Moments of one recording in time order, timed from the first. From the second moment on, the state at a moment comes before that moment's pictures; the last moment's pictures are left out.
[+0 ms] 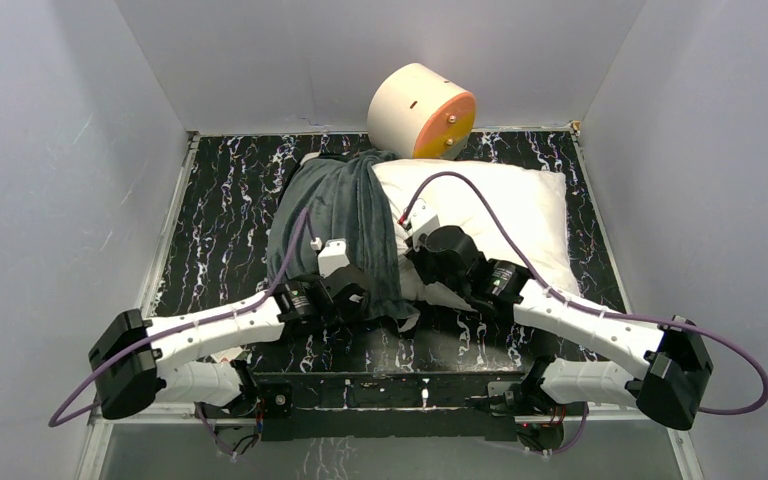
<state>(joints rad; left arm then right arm) -1.05 1.18 0.76 -0.54 -0.41 -0.98 0.98 1.15 0.85 -0.25 0.30 0.03</state>
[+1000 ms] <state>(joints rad) -1.06 0.96 1.14 -0.86 -0.43 -0.76 0.81 0.83 0.72 -0.36 0.18 -0.15</state>
